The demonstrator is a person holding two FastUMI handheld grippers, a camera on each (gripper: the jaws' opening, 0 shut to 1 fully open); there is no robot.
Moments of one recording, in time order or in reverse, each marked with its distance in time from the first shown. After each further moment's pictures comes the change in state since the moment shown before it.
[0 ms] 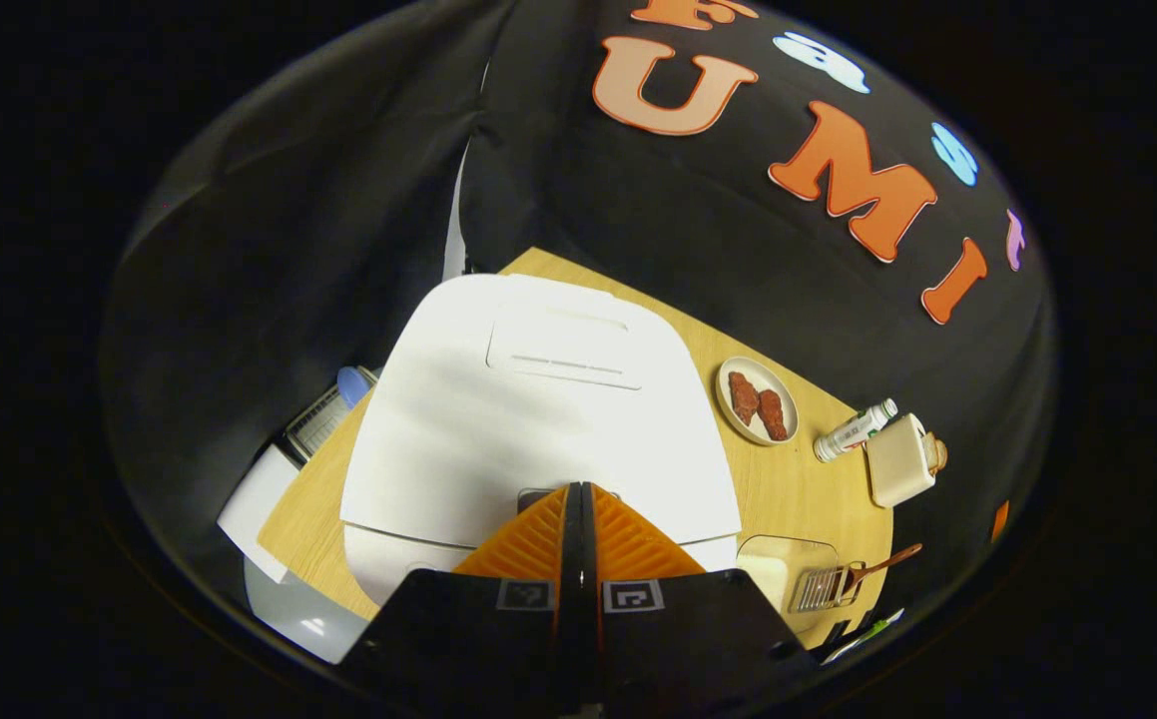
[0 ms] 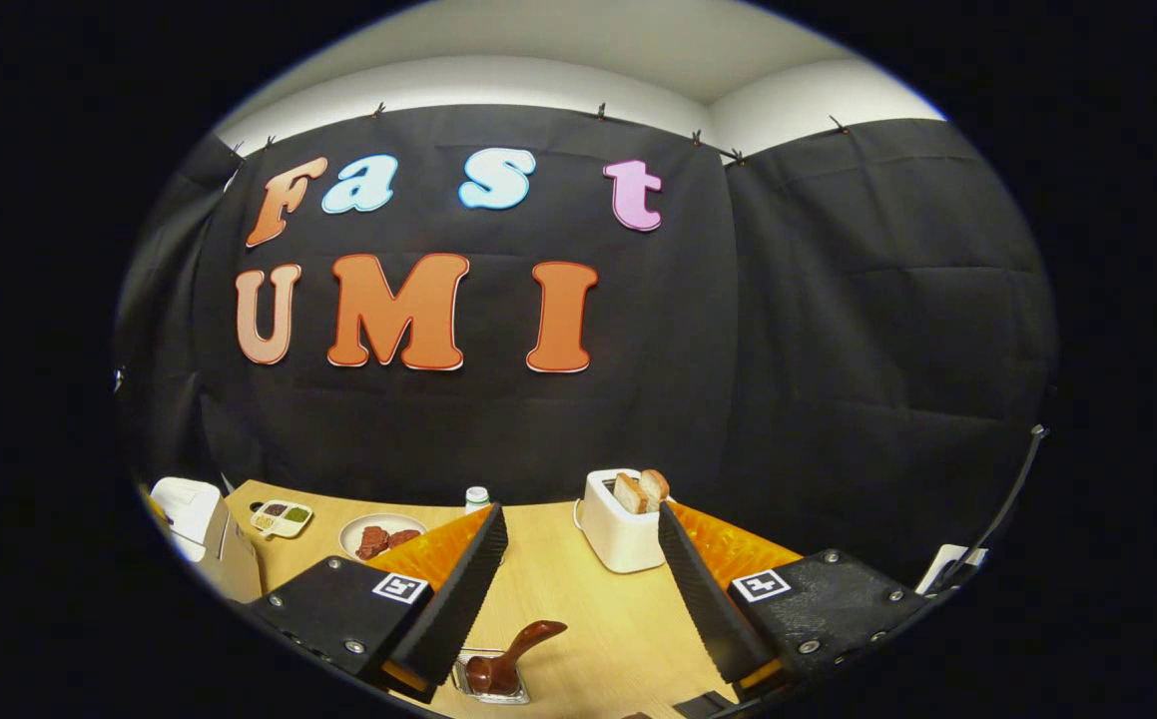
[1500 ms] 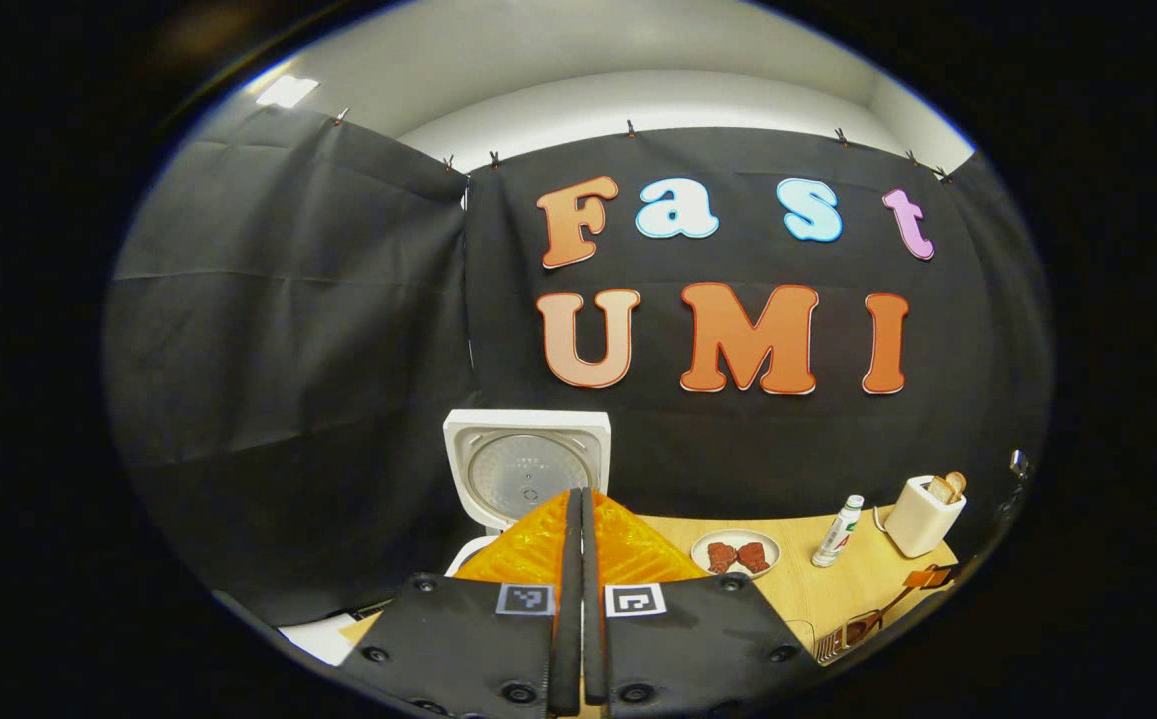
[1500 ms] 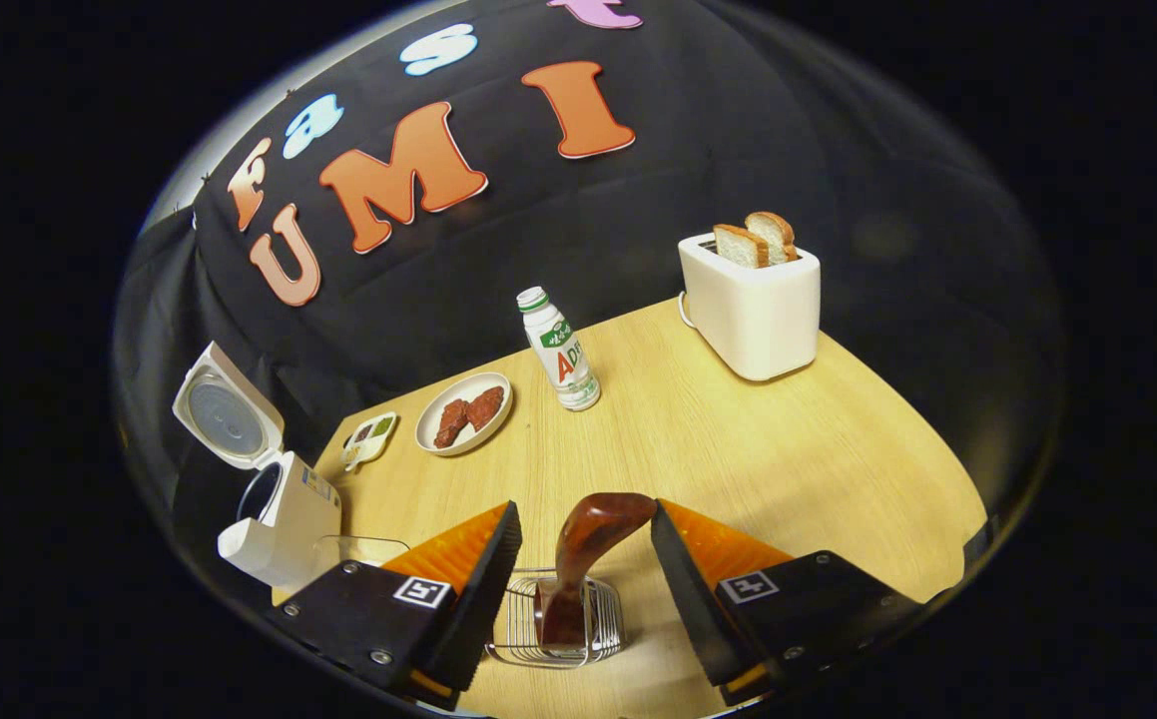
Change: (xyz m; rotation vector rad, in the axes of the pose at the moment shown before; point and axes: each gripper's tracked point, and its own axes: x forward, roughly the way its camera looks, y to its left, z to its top) left arm -0.202 -0.138 0.038 0.250 -0.716 0.133; right arm 0.066 0.056 -0.202 0.309 0.510 0.356
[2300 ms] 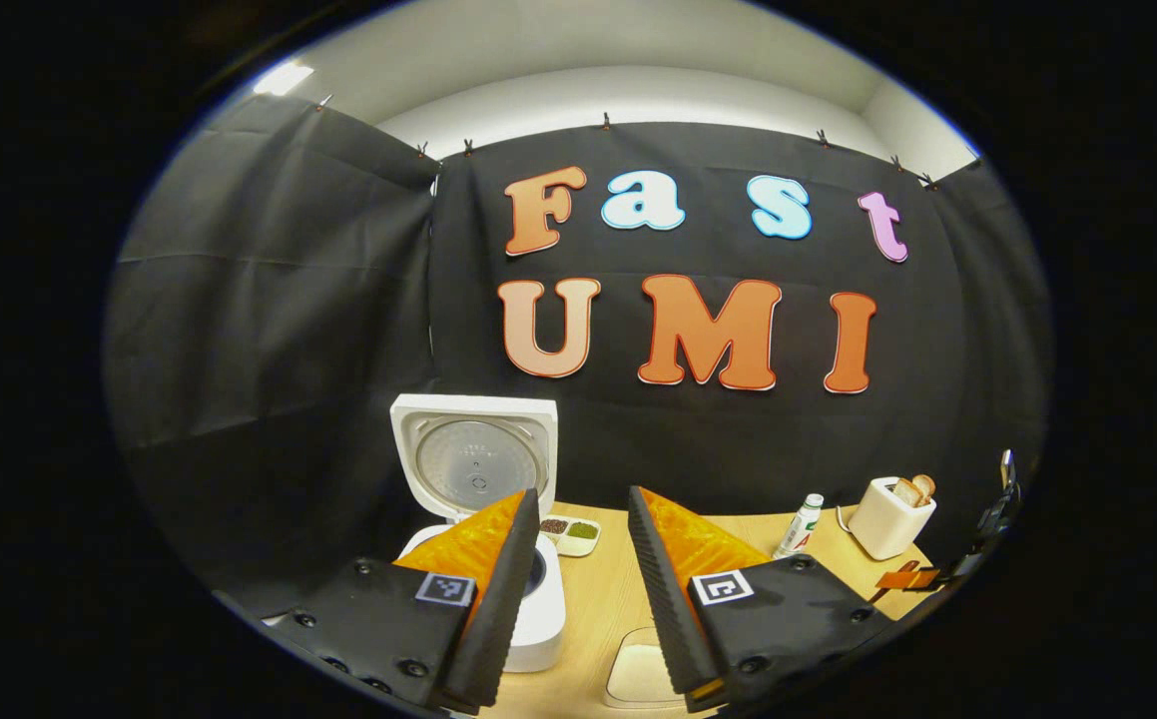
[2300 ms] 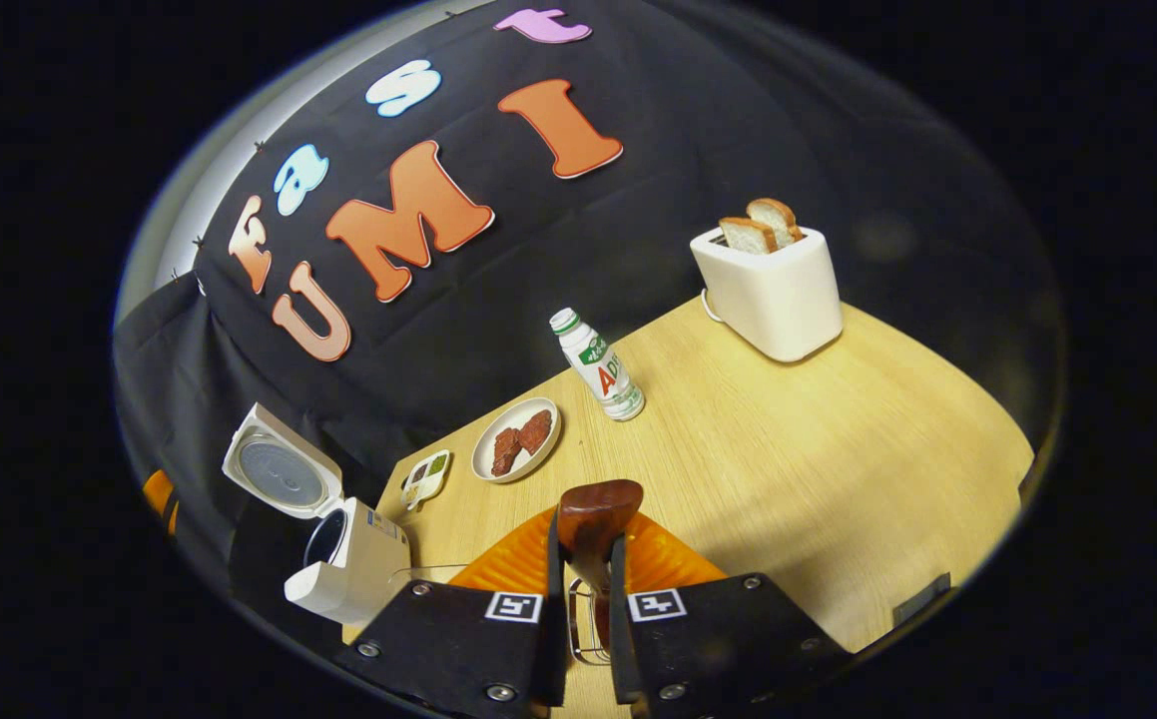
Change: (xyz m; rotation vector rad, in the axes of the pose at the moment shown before) left arm 0.016 -0.026 -0.012 -0.025 0.029 -0.129; right arm -0.031 0.047 0.018 0.131 -0.104 0.068
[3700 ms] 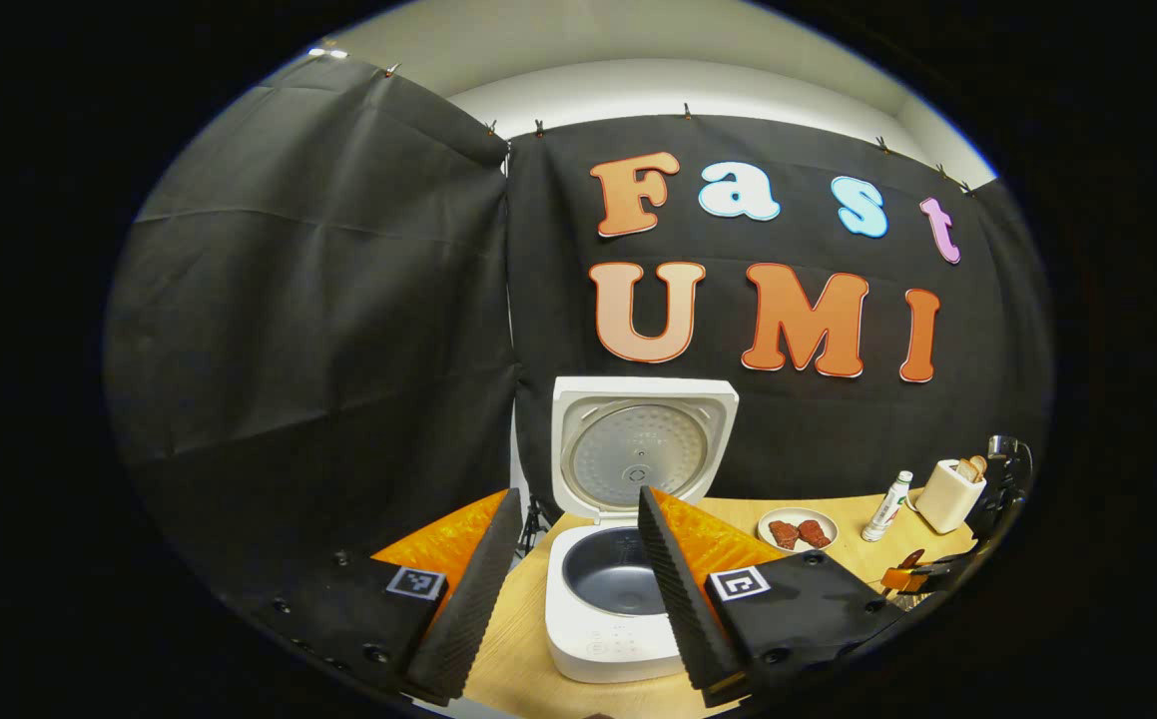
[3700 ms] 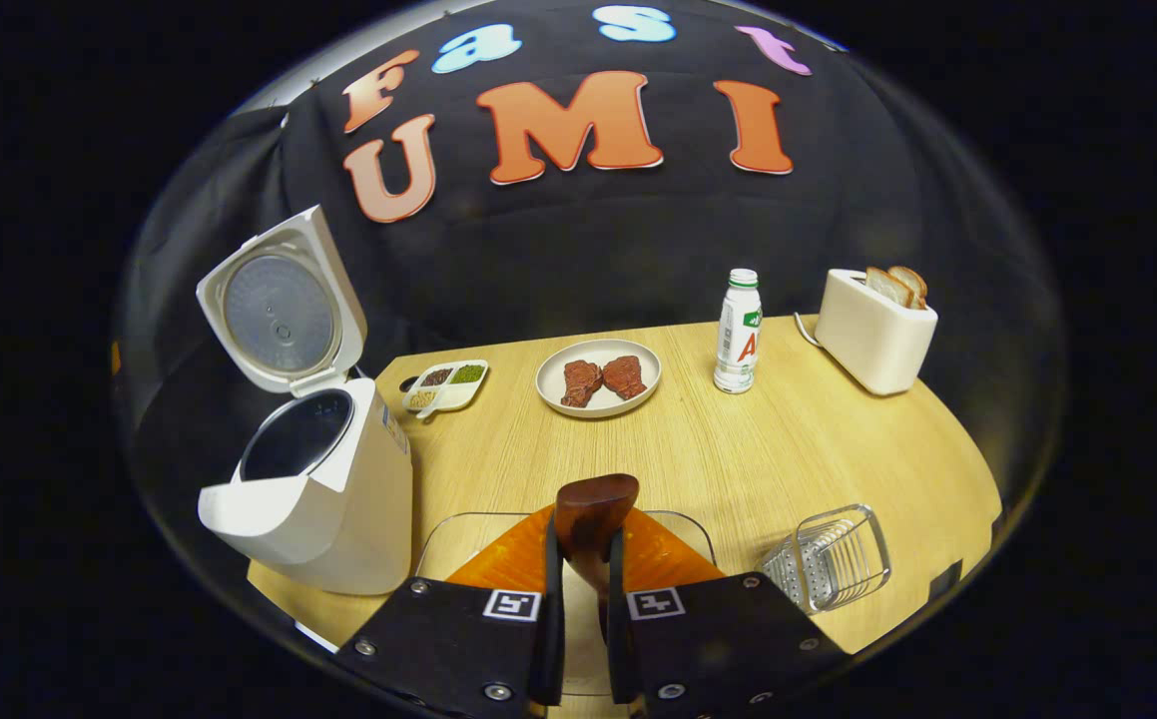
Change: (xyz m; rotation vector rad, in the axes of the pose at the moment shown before) left arm 0.013 0.218 -0.029 -0.015 0.034 0.114; right arm 0.046 0.152 -0.124 -0.315 0.082 -0.079
